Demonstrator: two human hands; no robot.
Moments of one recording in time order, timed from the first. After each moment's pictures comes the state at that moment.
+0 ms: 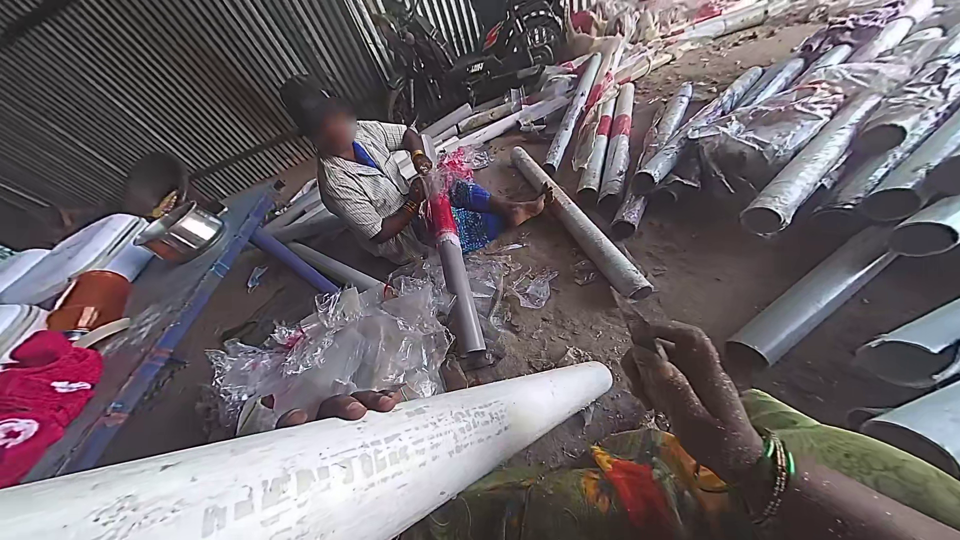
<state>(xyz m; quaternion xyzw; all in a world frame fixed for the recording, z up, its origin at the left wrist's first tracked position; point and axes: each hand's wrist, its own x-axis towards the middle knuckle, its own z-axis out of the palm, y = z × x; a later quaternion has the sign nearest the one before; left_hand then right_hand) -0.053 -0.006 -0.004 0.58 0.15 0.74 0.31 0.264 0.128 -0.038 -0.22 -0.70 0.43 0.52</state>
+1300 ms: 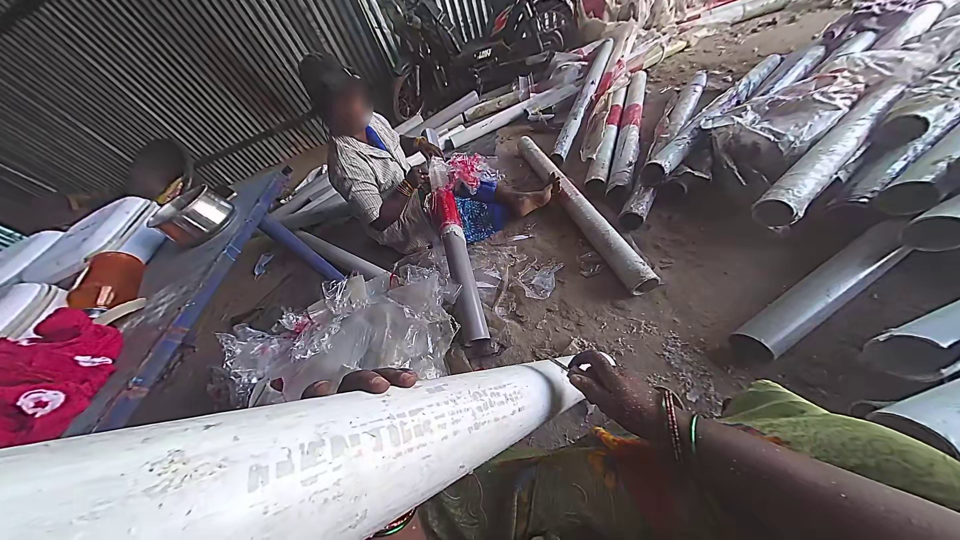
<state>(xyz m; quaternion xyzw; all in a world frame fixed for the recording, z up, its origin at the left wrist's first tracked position) -0.032 -0.005 -0.002 0.52 0.16 0.80 0.25 0.235 0.139 -0.076 -0.38 -0.78 0.49 0.06</state>
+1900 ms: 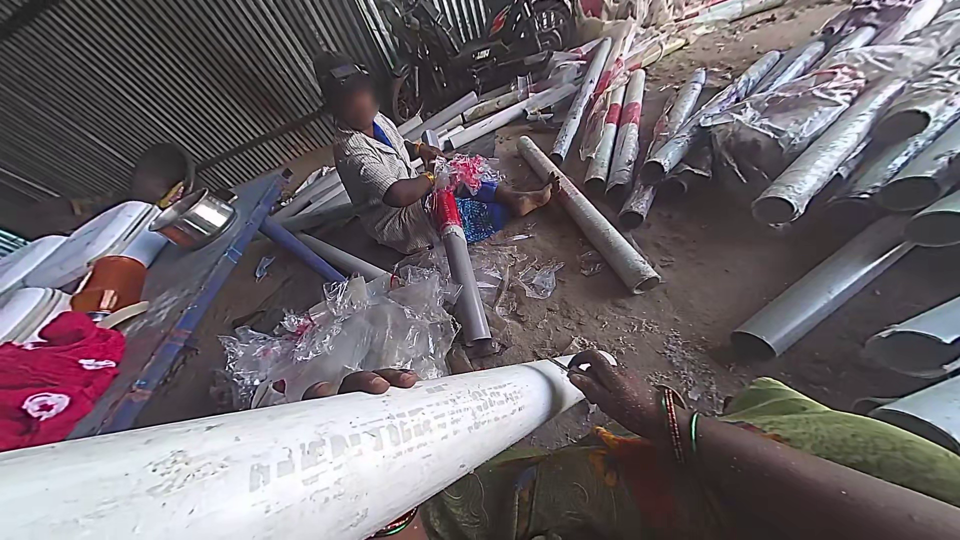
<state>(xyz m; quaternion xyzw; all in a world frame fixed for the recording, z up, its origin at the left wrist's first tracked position) -0.030 -0.006 0.001 0.52 0.17 0.79 0.26 0.235 0.140 -0.080 -0.37 -0.79 0.49 0.06</state>
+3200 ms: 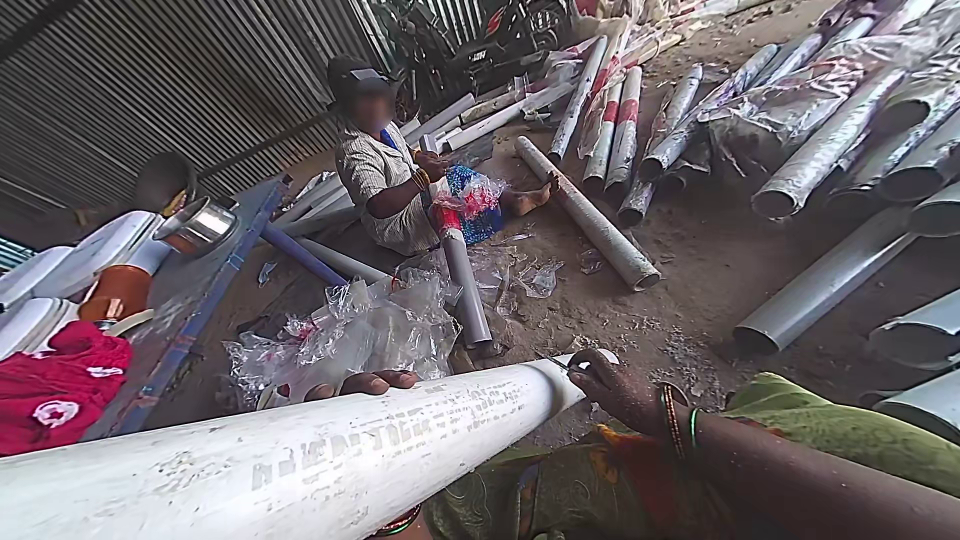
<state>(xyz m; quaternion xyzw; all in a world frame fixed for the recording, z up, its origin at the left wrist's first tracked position) -0.004 -0.004 0.019 0.43 0.21 0.84 0.25 0.234 0.138 -0.070 -0.38 -0.79 0.48 0.05</state>
